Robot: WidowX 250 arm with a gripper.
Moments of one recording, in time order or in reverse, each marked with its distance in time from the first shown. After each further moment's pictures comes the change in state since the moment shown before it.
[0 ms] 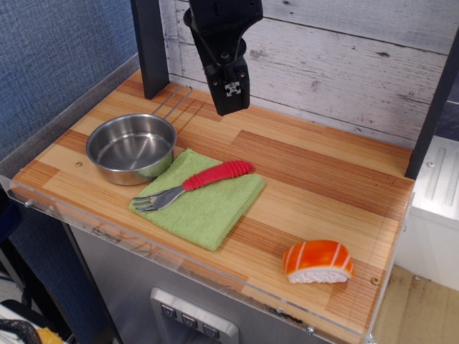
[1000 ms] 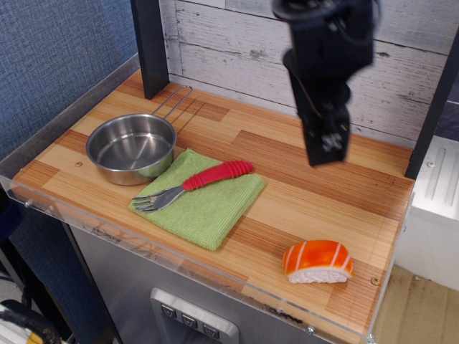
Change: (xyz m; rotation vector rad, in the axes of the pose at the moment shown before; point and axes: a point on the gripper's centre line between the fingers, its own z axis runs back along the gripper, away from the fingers) arm 0.060 -0.082 -0.013 -0.128 -0.064 -0.181
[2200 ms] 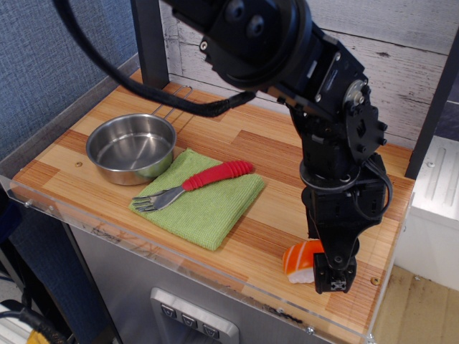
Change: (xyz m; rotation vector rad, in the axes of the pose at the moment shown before) arm -0.016 -0.044 -0.098 -0.065 0.083 -0.064
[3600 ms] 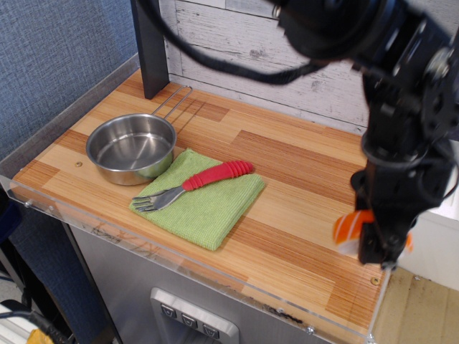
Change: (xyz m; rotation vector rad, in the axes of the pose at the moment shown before) arm 0.040 0.001 0.020 0.008 0.028 -0.102
